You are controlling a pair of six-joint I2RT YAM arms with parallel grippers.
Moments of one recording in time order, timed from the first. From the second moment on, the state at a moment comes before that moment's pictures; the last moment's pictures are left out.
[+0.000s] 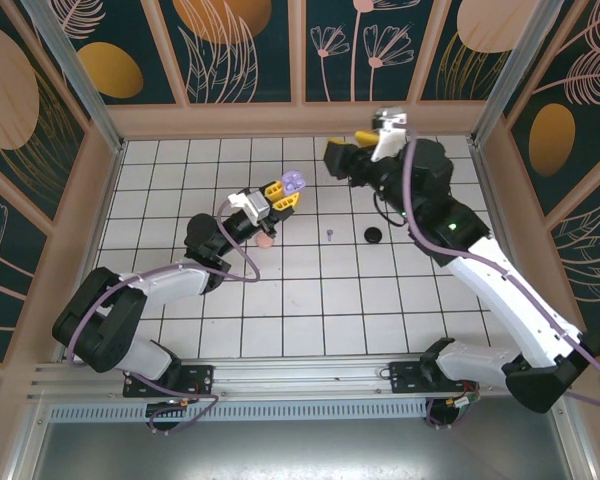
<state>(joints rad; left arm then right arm) -0.59 1.47 0.64 1.24 0.46 0.06 0.65 1.16 1.37 -0.27 0.07 0.34</state>
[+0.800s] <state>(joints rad) -0.59 1.33 0.51 1.25 0.30 0.00 0.53 1.80 1.27 -0.52 0.04 0.54</state>
